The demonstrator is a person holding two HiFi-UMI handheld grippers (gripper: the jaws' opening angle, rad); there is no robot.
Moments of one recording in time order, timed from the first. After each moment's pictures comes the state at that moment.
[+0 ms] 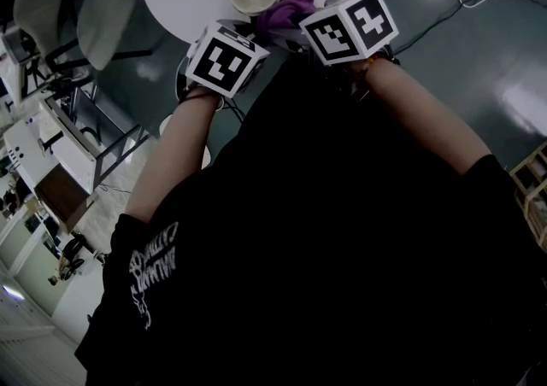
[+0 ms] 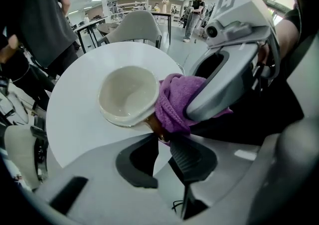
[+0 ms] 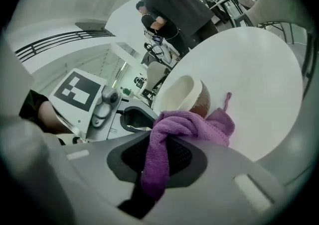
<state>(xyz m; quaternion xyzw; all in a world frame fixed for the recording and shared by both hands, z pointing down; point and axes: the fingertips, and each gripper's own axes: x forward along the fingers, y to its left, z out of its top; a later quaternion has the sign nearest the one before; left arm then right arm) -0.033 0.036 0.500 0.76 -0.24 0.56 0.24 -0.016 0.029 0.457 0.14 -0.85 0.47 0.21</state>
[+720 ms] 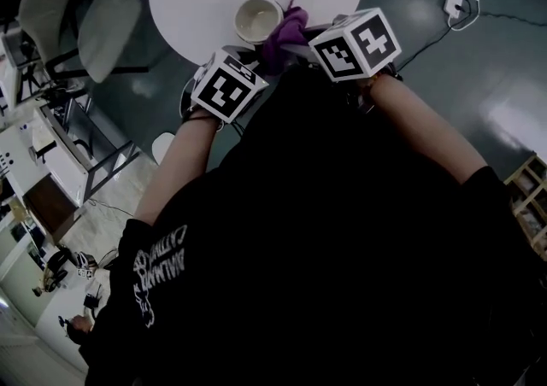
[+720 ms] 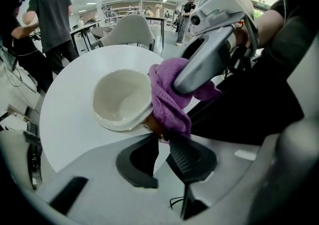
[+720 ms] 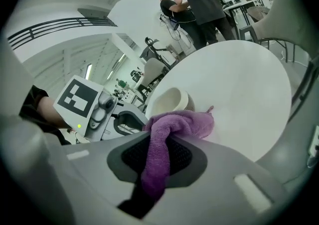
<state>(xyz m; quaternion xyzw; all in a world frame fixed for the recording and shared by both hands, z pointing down) -0.032 0.043 0.494 0.78 -0.21 0.54 0.23 0.003 0.010 0.447 0.16 -0.85 0.42 0.26</state>
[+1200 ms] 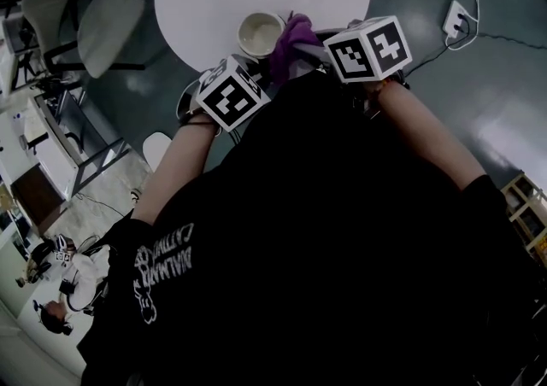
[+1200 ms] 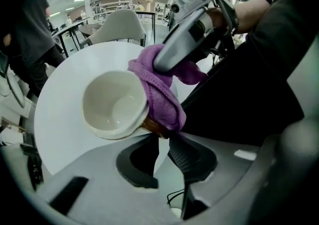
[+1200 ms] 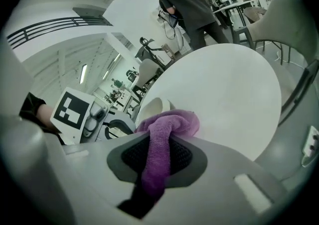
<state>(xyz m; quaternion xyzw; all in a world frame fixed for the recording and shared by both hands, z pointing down) -0.024 0.045 0.497 0.79 -0.15 0.55 0.22 0.022 -0.025 0.447 0.17 -0.84 0.43 0.27</state>
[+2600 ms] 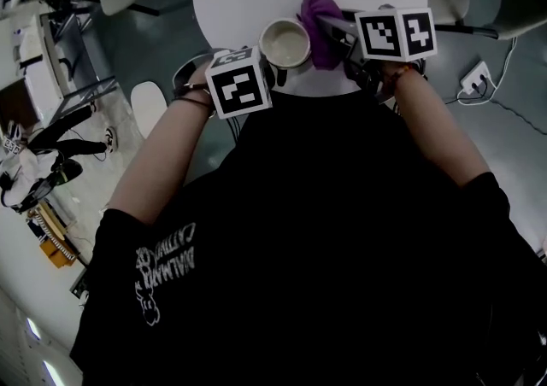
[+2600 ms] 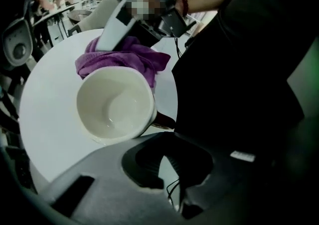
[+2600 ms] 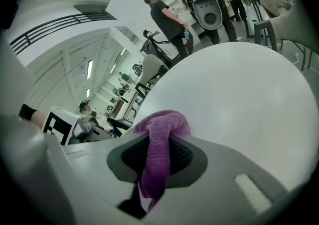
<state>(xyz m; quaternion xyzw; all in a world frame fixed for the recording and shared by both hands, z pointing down) -0.090 0.007 0.488 0.77 -0.06 0.57 0.29 -0.075 -0.156 0.459 0.10 -0.84 0.43 0.30</state>
